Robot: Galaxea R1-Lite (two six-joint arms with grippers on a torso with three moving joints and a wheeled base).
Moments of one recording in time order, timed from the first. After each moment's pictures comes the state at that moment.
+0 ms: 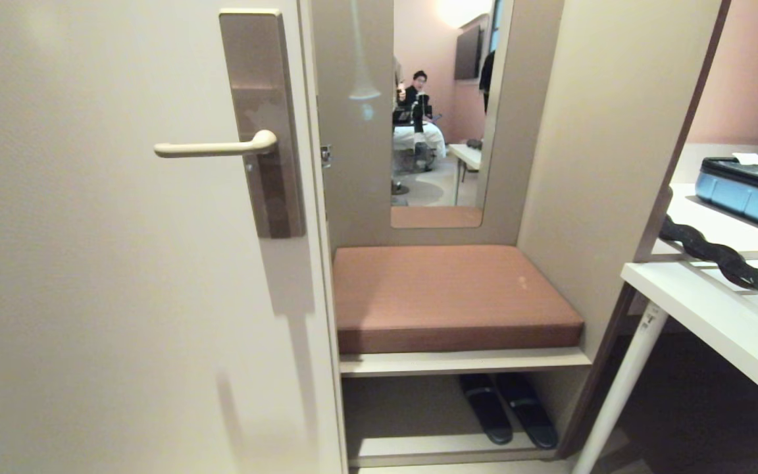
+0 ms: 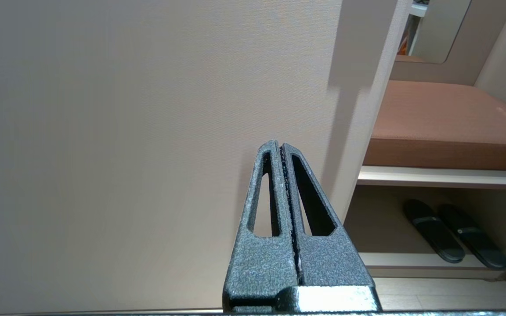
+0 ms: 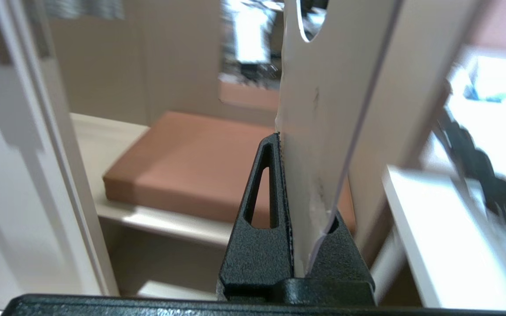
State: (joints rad) left arm 0.01 0.00 0.00 0.00 0.03 -0.08; right arm 0.04 0.85 -0.51 -0.37 0.14 -0.06
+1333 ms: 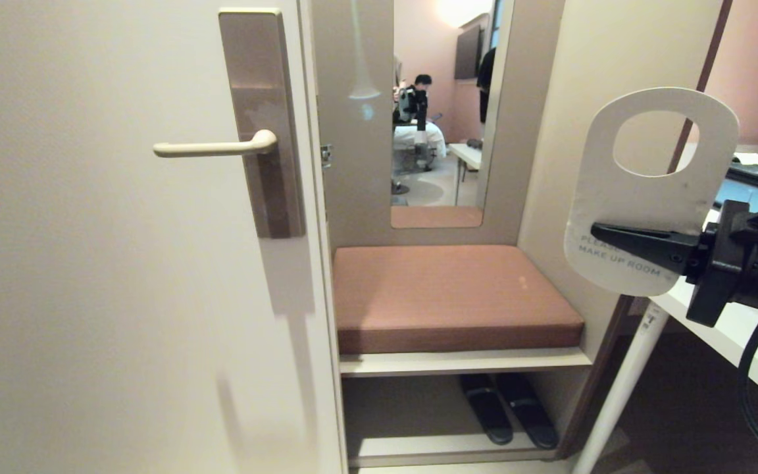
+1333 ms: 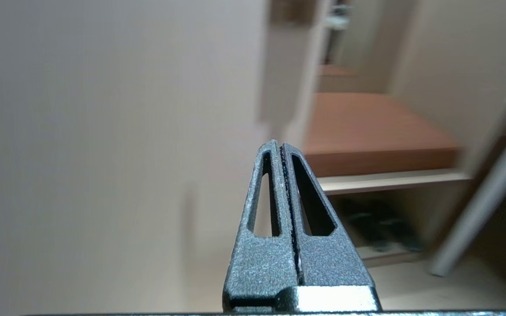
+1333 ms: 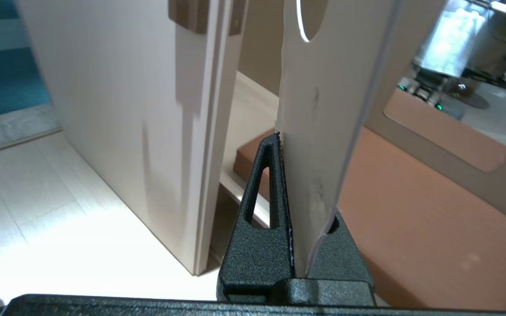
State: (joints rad) left arm -0.10 0.29 -0.24 -0.07 -0.10 -0.14; right arm 0.25 1.29 -0.74 -0.43 0.49 -0.14
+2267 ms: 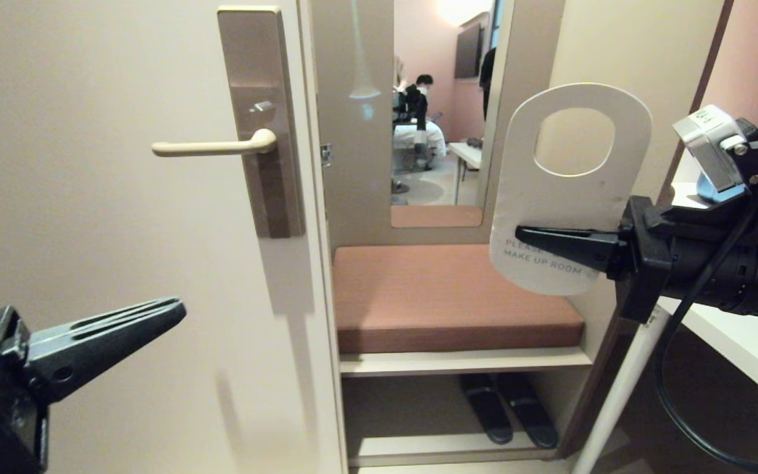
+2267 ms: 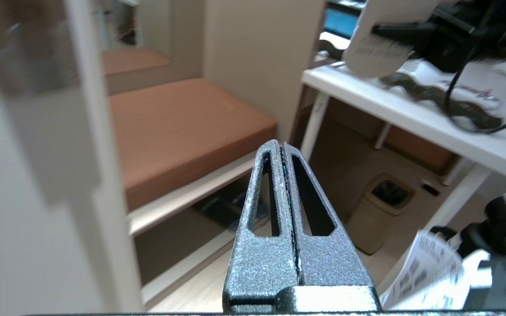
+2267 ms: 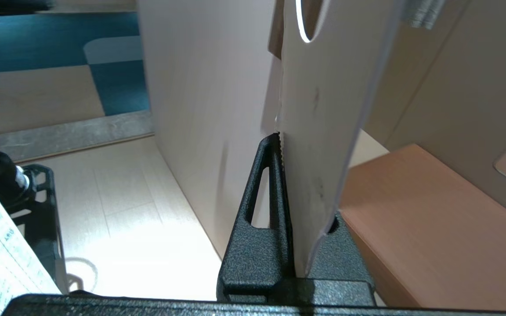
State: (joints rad) left arm -0.49 0.97 -0.50 -0.46 -0.30 -0.22; right arm 0.39 1.45 -0.81 -0.56 0.65 -0.07
